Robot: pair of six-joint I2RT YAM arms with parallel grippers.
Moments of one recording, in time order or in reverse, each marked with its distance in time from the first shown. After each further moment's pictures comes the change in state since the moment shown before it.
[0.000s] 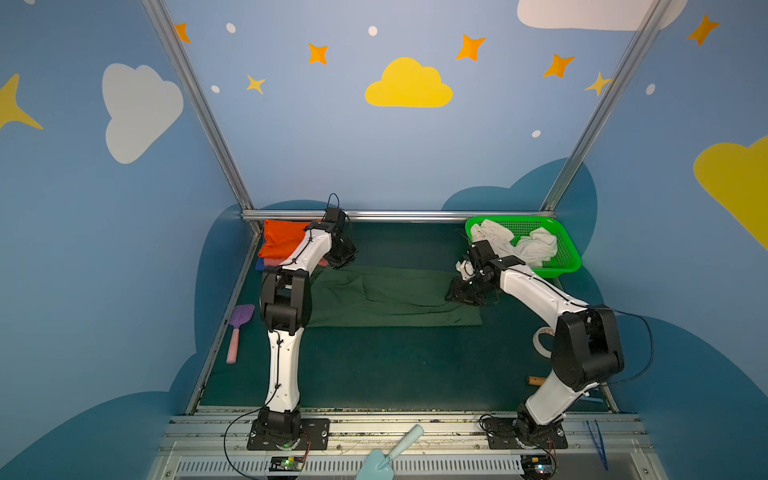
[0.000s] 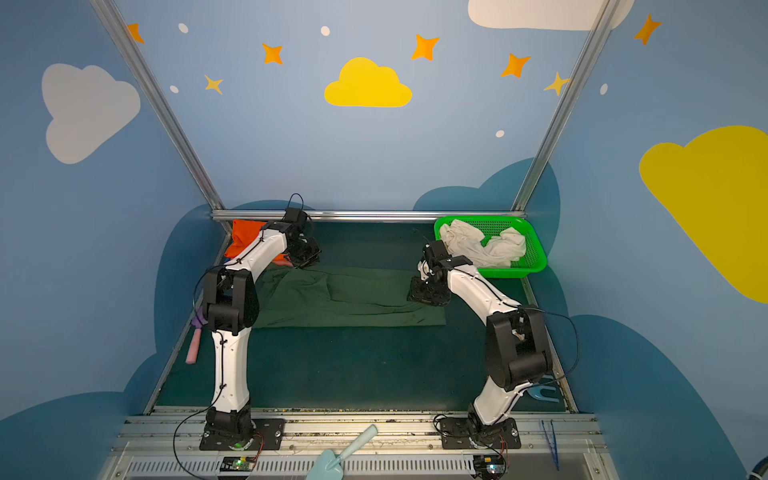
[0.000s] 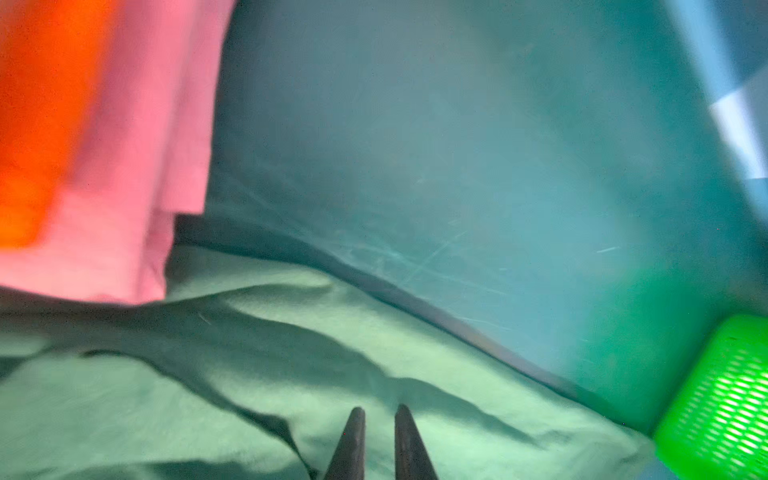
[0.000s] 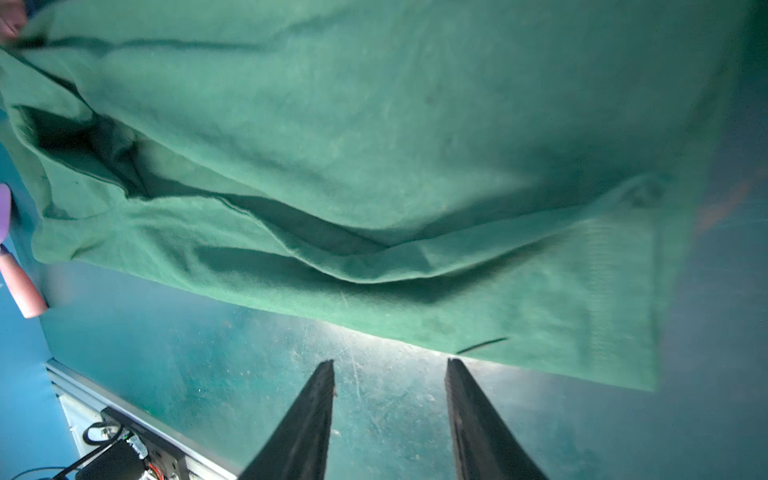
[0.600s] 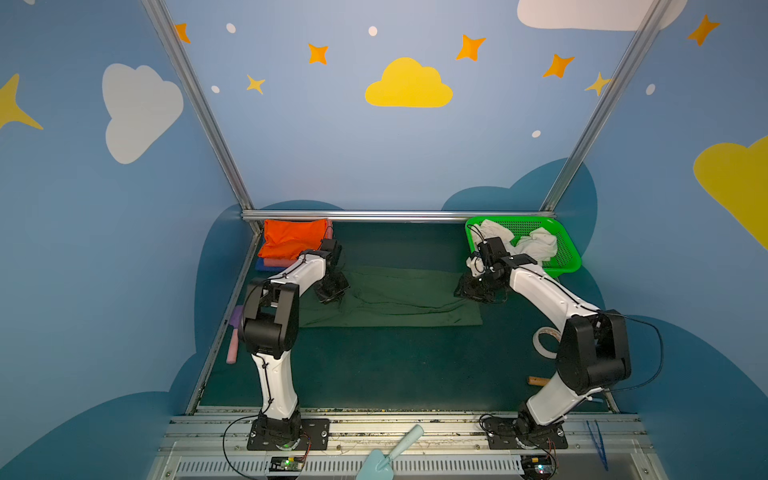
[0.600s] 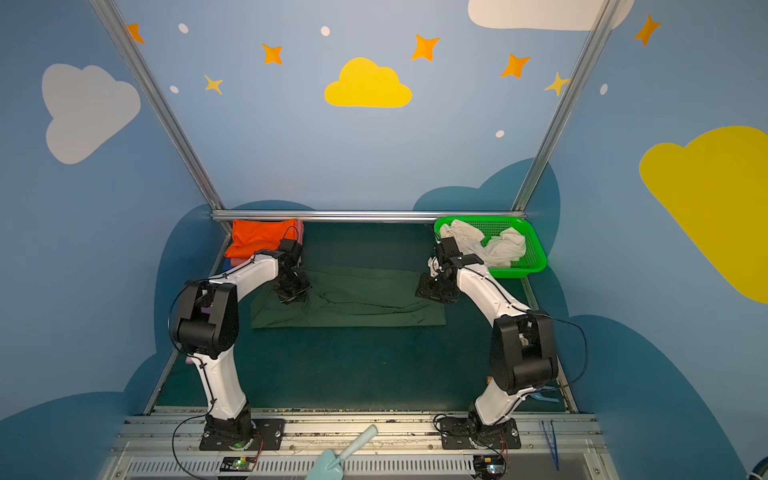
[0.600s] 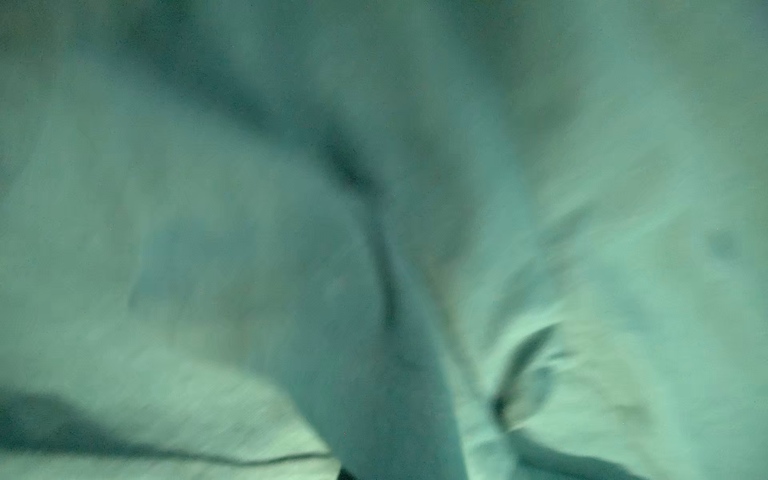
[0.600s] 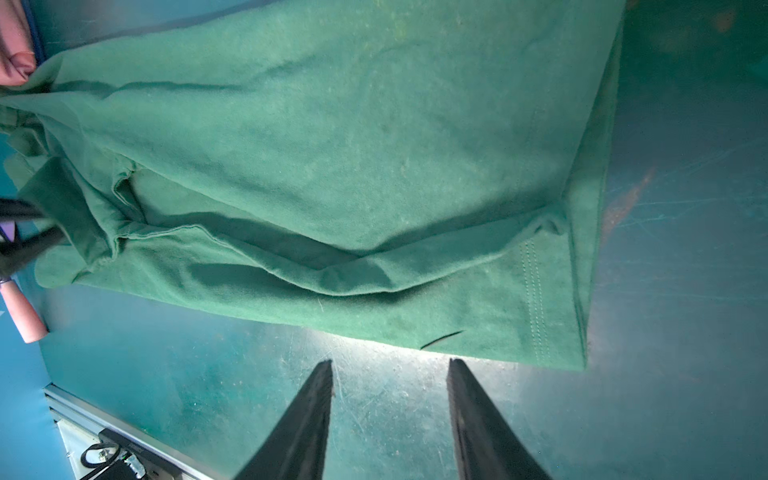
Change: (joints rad) left arm -0.018 -0.270 -0.552 0.085 -0.076 0.001; right arm -0.077 -0.046 0.003 -0.023 0.018 -0.021
